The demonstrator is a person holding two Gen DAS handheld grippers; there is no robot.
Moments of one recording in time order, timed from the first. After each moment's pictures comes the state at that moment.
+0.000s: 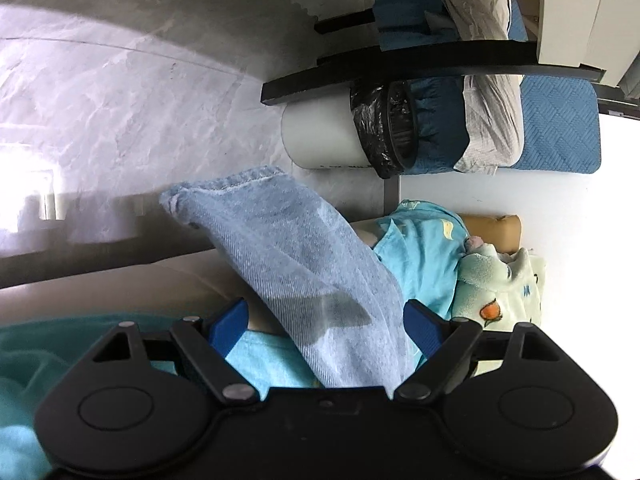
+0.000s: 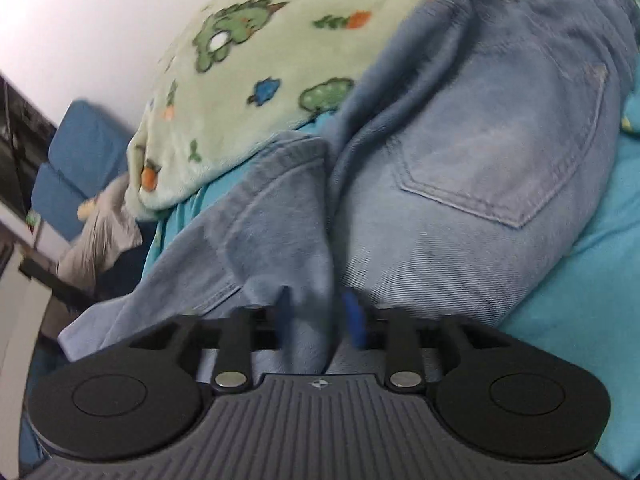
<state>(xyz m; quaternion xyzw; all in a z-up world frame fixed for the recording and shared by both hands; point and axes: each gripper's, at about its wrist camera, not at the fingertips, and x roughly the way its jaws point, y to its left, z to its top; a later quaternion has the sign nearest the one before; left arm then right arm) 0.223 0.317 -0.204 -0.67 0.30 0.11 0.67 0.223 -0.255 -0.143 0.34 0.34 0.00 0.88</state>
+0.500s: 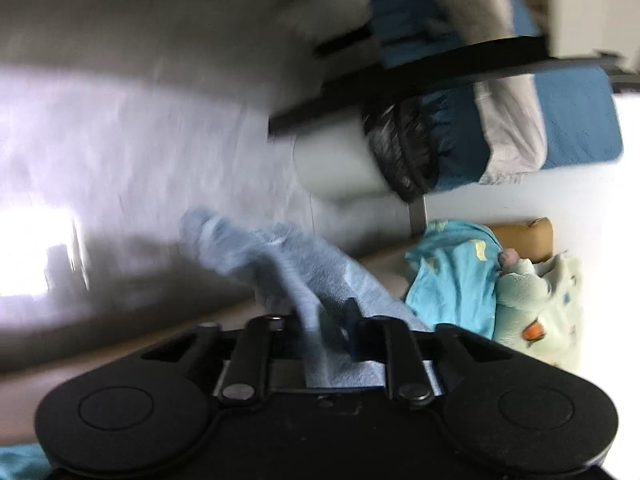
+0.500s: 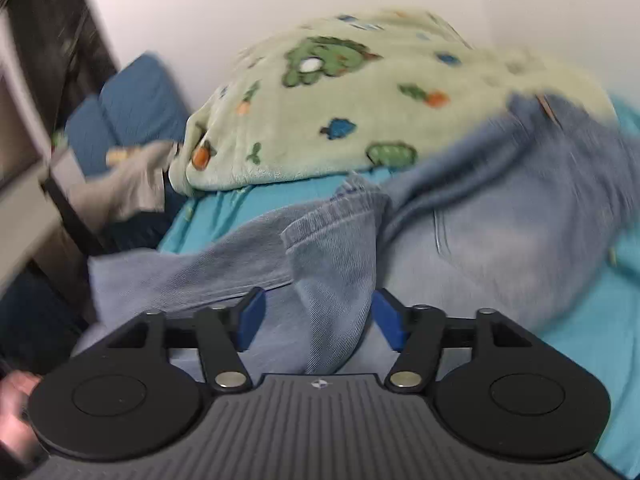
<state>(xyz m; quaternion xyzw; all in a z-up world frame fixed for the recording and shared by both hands) 0.263 0.337 -0.196 -0.59 0.31 0.16 0.73 0.196 -0.230 -0.121 0.15 0.28 0.05 0.95</state>
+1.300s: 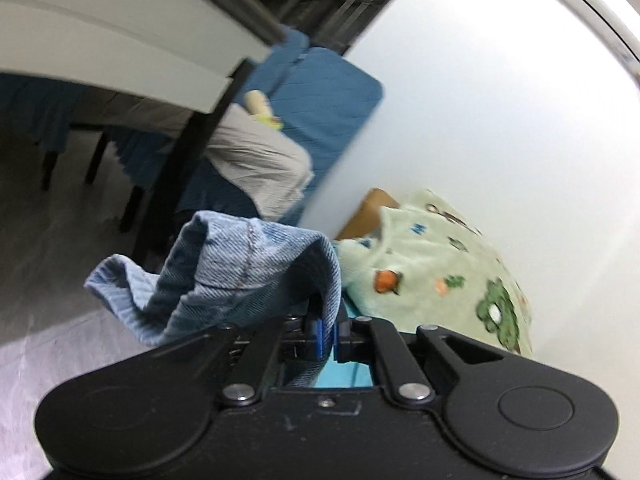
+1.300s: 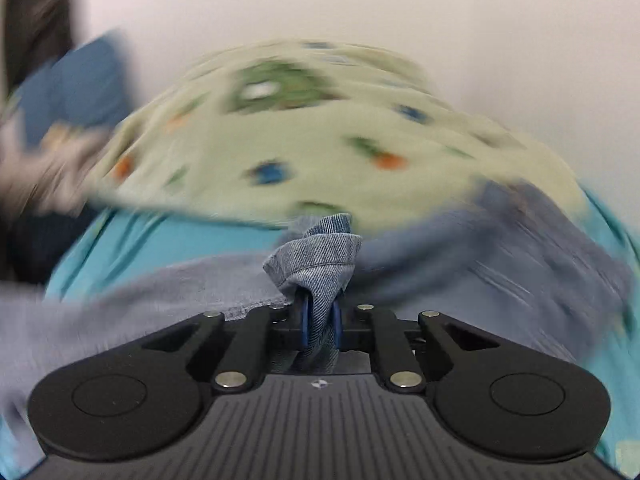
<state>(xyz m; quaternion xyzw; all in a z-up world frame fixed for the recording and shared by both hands) 0.237 0.187 -0.027 -0.29 0.15 0.02 0.94 0.260 -0.289 -0.109 0.12 0.28 -0.09 0.95</state>
